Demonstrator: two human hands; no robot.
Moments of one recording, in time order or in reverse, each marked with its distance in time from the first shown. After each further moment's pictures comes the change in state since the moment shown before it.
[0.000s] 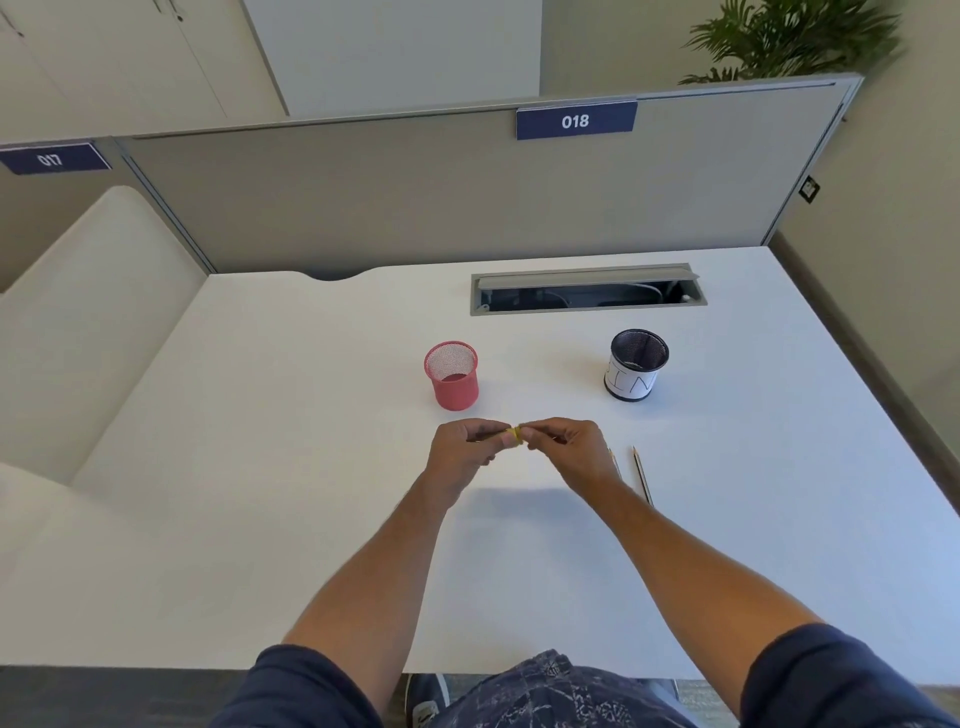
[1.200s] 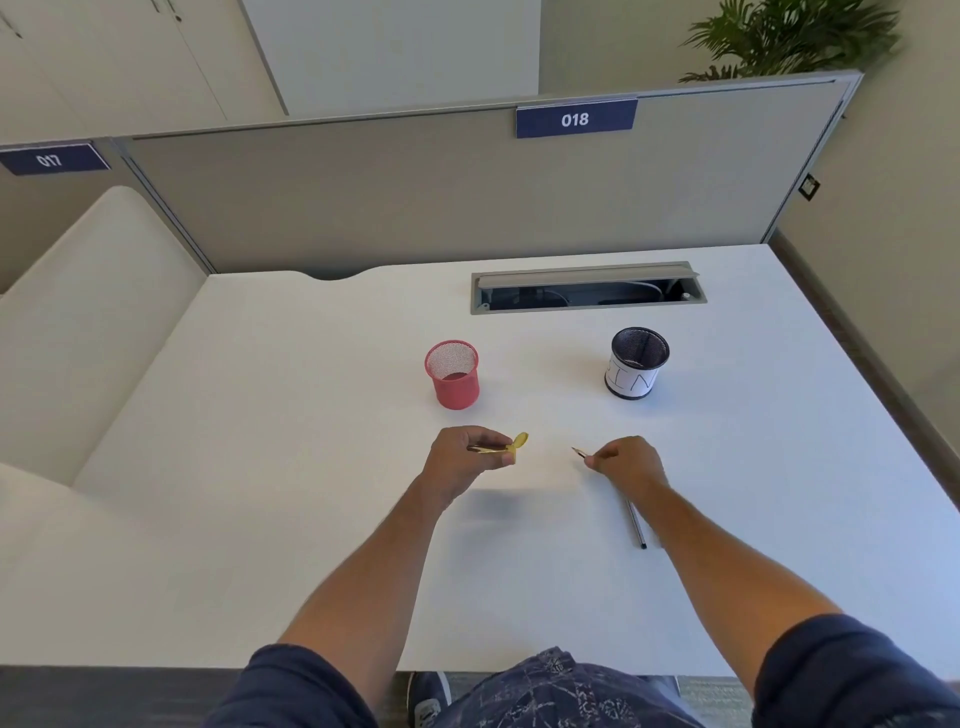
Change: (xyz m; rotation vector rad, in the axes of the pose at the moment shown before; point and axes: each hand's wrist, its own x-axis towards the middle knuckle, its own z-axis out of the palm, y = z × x) left_hand -0.003 -0.008 -0.010 0.146 -0.076 -0.035; right_hand 0.006 0.044 -0.059 -0.467 0.087 0.471
